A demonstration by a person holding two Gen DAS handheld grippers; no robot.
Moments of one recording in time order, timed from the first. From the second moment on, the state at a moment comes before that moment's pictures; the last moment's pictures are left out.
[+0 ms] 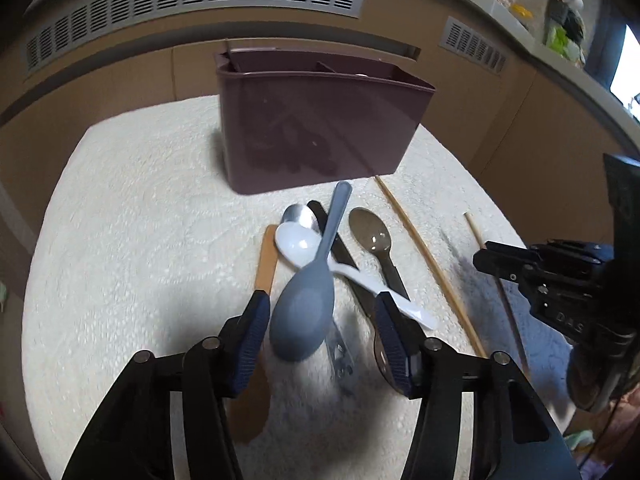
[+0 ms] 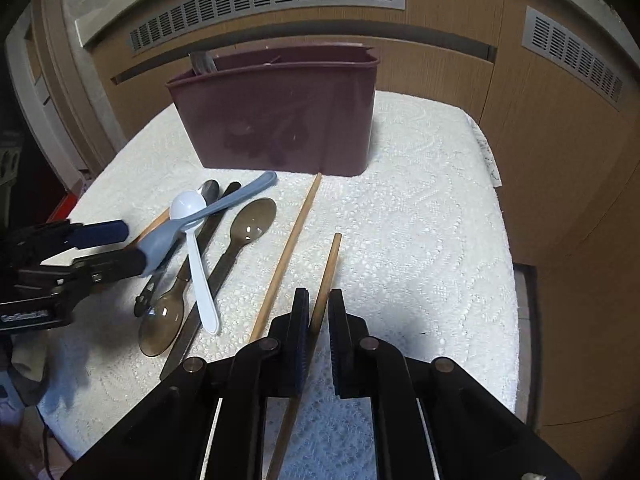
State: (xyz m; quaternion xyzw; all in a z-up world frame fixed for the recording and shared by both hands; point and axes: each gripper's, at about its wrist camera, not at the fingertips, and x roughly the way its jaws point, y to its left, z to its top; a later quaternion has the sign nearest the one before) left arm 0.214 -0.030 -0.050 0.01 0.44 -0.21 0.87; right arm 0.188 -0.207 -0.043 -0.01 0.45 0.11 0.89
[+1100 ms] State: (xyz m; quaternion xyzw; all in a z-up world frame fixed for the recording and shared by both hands) left arm 0.170 -0.031 -0.039 0.07 0.49 -0.24 0.84; right arm 0.191 -0.178 -0.062 -0.03 0.47 0.09 0.88
